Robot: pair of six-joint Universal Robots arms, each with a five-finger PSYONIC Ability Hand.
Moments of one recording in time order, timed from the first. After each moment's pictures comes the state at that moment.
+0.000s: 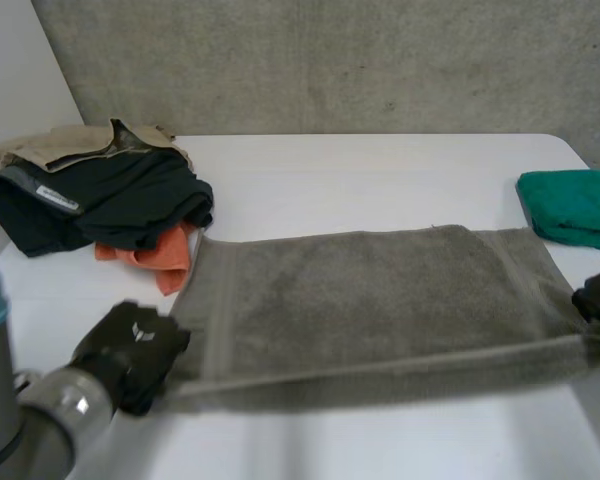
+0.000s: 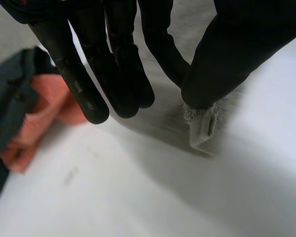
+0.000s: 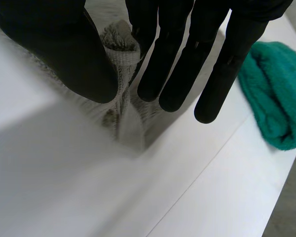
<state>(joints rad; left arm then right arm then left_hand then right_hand) 4.26 -1.62 -1.94 3.01 -1.60 3.76 1.35 -1.34 1.71 0.38 1.23 2.08 1.14 1.20 1.19 1.20 0.98 1.11 1.19 1.20 1.20 0.98</state>
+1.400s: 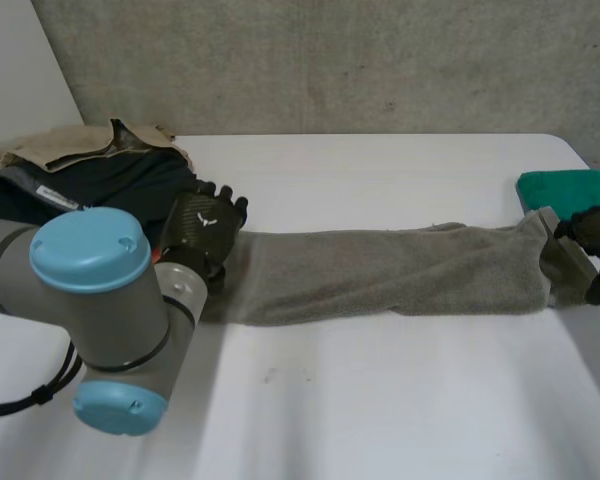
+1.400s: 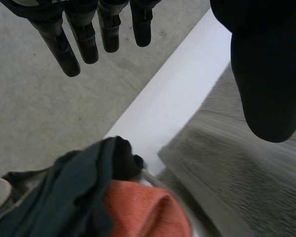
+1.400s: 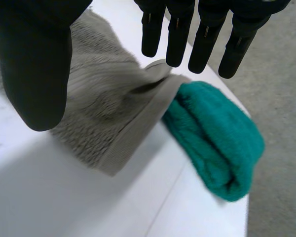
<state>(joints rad) 4.12 -2.02 -1.56 3.44 -1.75 3.67 1.34 -1.15 1.57 0.02 1.10 2.36 0.19 0.21 0.21 0.20 0.05 0.42 0.40 0.42 0.42 0.26</state>
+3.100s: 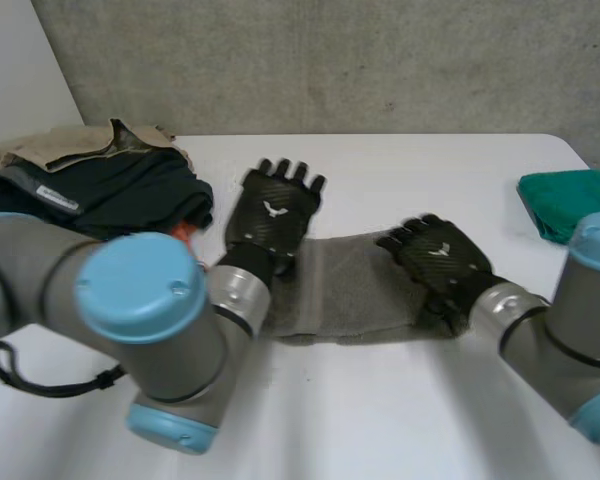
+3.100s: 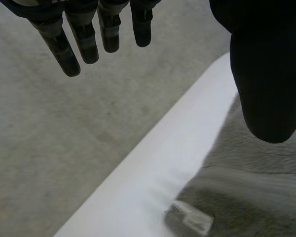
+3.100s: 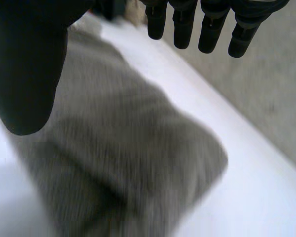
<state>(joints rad) 3.95 -2.08 -1.47 3.56 -1.71 3.57 1.87 -1.17 1.73 -0.22 1.23 2.64 0.19 0.21 0.21 0.20 0.05 0.23 0.21 0.21 0.21 0.05</state>
